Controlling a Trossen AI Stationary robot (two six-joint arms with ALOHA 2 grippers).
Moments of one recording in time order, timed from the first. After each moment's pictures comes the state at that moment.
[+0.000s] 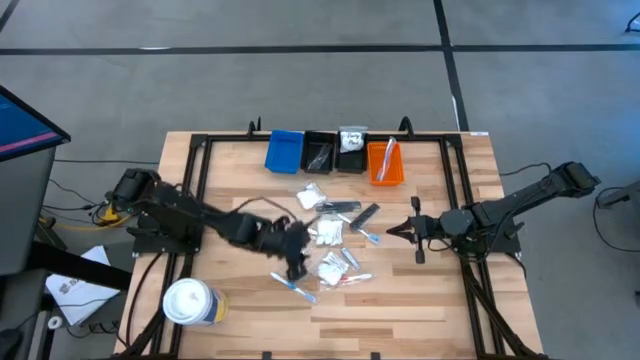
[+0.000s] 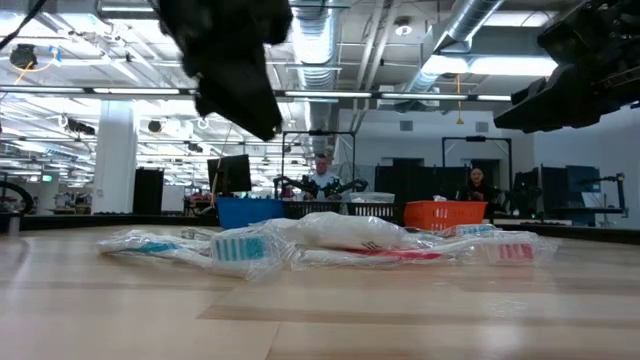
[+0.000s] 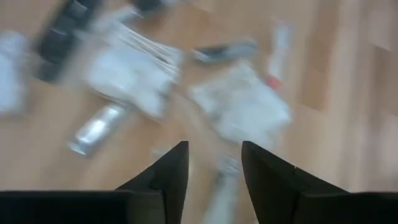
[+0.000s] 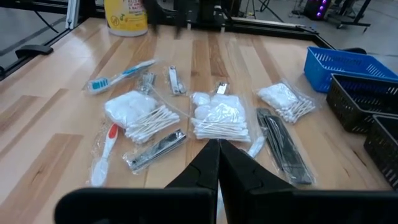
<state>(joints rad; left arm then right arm) -0.31 1.60 1.05 -0.38 -0.27 -0.61 0.35 0.68 0.16 0.16 0.36 0.03</state>
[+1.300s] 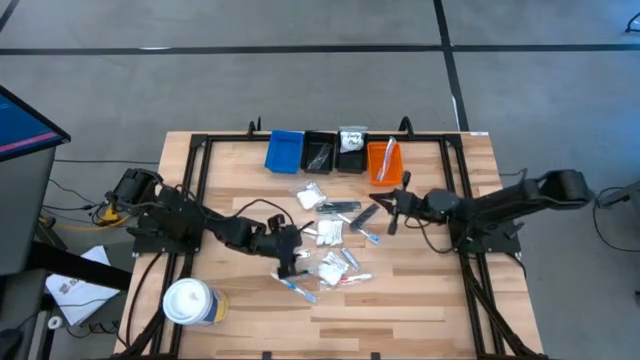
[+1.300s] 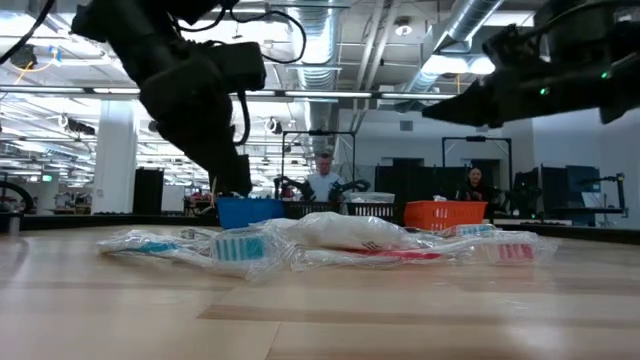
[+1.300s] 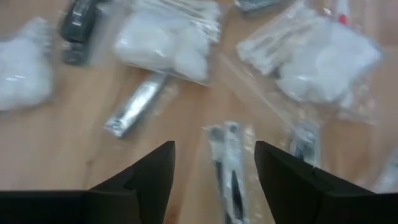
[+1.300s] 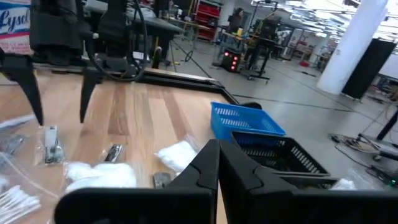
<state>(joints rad) -0.30 1.61 0.83 -0.20 -0.34 -0.42 -0.02 1.16 0.16 0.93 0.30 -0.22</state>
